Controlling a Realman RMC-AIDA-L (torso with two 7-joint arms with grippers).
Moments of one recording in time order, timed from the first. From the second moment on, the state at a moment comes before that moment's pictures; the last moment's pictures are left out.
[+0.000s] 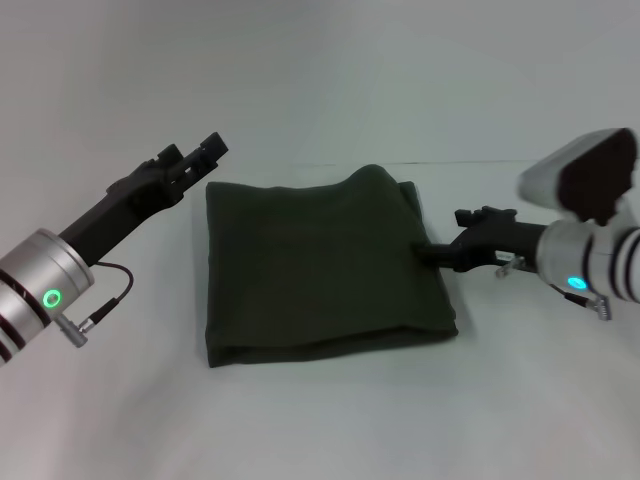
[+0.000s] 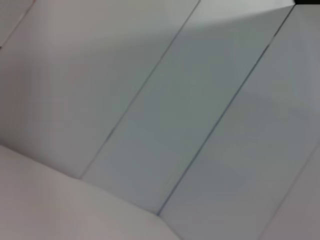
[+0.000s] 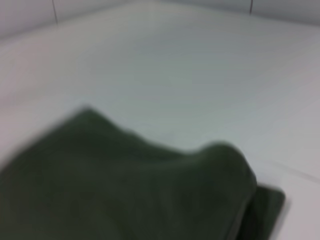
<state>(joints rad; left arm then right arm) -0.59 -2.16 0.51 0.39 1.47 1.22 -1.37 0.73 2.09 -1.04 -0.45 -1.79 -0.67 1.46</state>
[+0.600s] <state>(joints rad) -0.65 -2.11 0.59 0.47 1.72 1.18 -1.15 0.61 2.04 -0.83 -0.60 -1.68 -1.24 1.35</state>
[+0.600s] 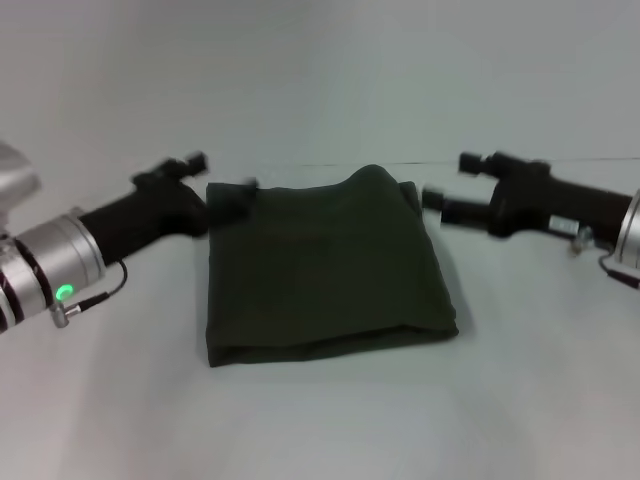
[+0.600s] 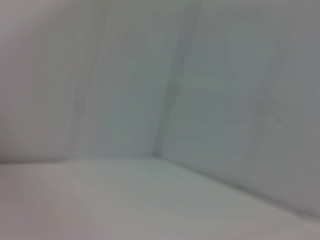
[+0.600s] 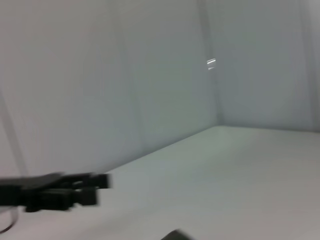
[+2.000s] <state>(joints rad) -0.67 -2.06 0.60 0.55 2.10 1.42 -1.25 0.63 2.04 -0.86 -0.55 -1.85 -1.34 1.24</state>
